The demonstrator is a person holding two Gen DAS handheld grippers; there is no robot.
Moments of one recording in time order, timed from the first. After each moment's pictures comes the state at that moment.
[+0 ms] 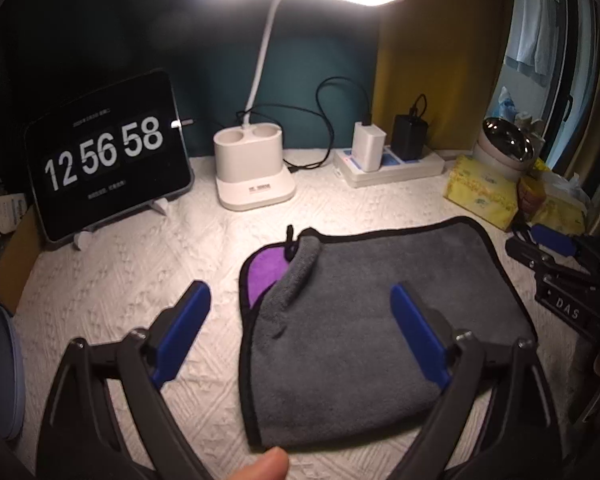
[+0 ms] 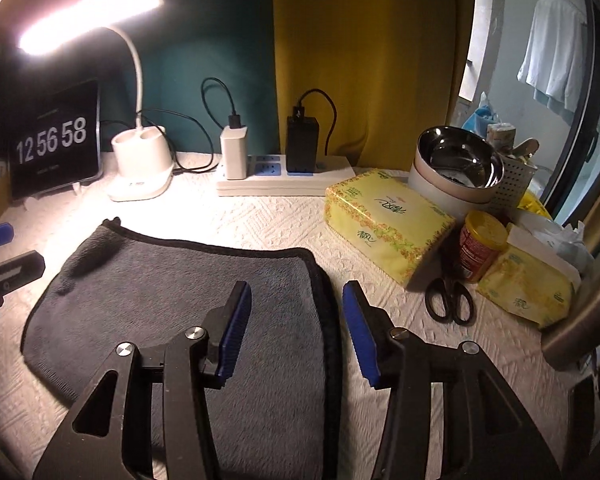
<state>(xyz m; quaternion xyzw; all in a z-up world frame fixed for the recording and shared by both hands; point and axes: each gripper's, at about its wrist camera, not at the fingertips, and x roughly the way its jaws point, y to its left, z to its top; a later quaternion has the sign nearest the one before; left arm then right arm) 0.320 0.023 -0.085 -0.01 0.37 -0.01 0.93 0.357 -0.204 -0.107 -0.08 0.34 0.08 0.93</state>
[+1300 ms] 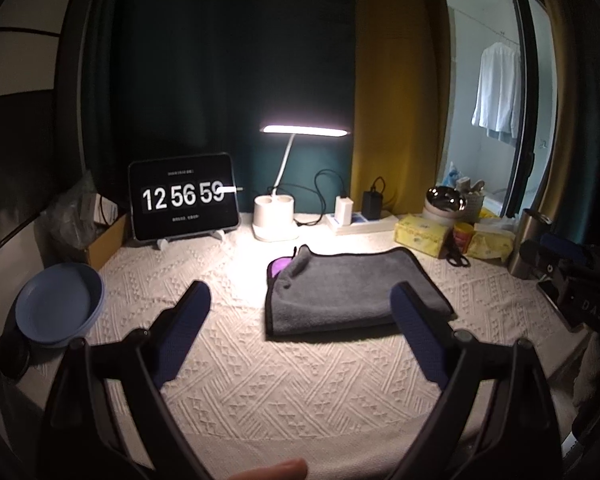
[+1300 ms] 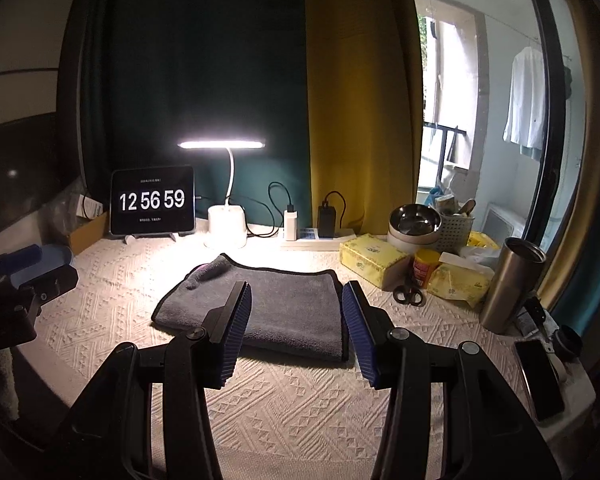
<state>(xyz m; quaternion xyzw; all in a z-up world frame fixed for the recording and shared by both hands) 0.083 0.022 -0.018 -0.04 0.21 0.00 0.98 0.122 -0.224 -0.020 -0.06 0.18 0.12 0.97</state>
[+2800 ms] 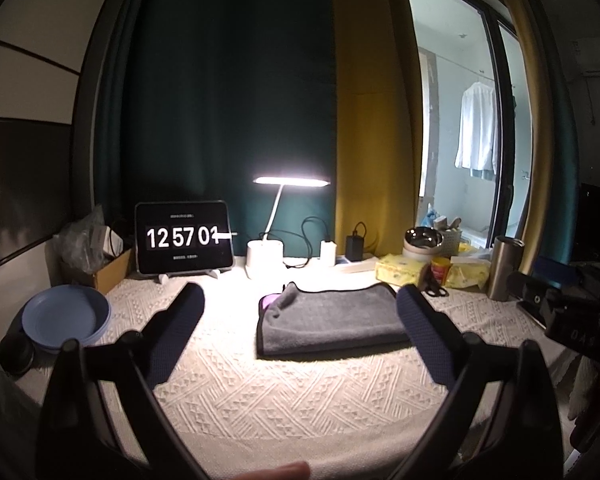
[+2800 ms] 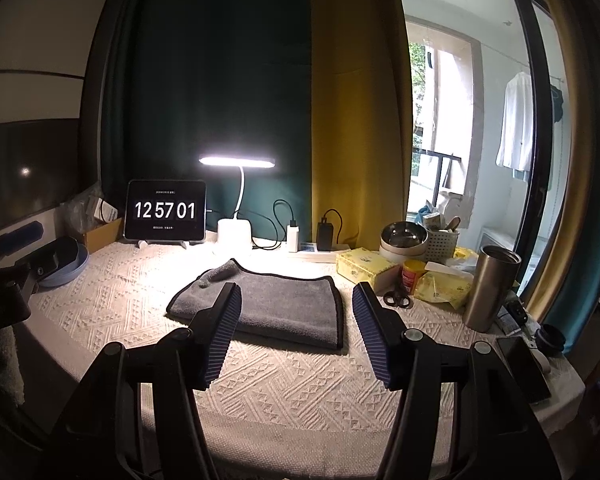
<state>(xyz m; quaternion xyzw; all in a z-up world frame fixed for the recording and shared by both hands) 0.019 0.010 -0.013 -0.04 0.11 0.00 0.99 0.058 -0.236 -0.028 -0.07 0.13 0.13 0.98</state>
